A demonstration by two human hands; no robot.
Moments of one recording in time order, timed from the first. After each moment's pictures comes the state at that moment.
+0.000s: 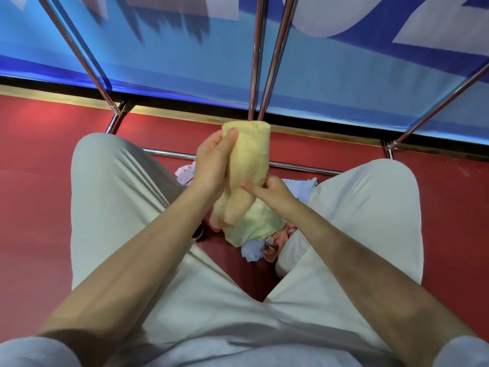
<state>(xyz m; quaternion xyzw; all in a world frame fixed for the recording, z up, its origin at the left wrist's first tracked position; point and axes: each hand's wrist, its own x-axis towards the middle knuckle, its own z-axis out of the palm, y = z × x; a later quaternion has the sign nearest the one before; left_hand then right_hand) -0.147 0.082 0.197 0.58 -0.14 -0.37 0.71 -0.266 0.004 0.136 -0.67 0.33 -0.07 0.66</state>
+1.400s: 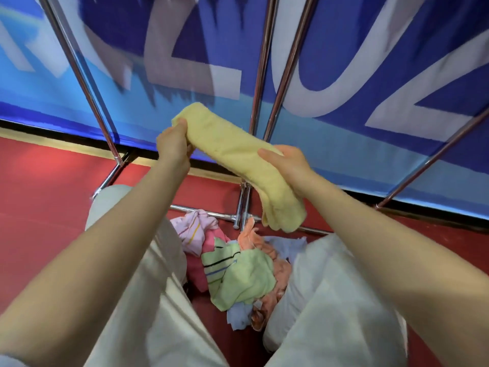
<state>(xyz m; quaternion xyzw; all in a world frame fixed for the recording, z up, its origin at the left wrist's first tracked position) -0.014 0.025 0.257 0.57 0.03 -0.23 0.79 -0.209 -0.098 0.272 -0.76 0.35 -0.18 0.52</state>
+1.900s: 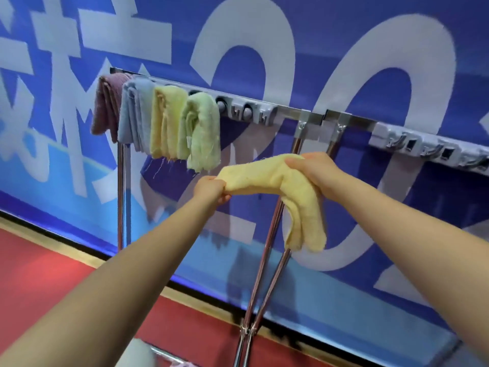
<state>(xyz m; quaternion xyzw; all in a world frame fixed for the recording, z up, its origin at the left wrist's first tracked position) 0.072 -0.051 0.464 0.64 -0.09 -0.21 0.73 -0.091 -0.174 0.557 -0.83 0.28 -0.26 0.40</state>
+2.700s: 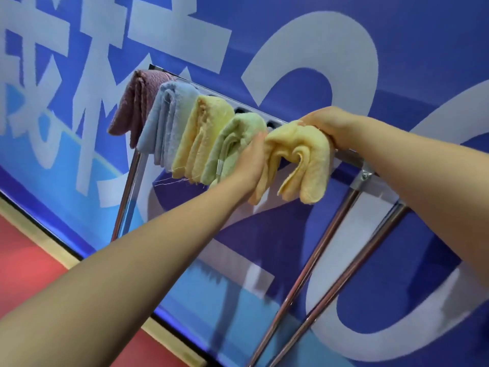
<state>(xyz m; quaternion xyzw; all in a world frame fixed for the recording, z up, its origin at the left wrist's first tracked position) 0.162 -0.086 0.546 0.49 -0.27 -0.11 0.82 0.110 -0.199 0.676 -0.90 0.22 -0.20 0.32</state>
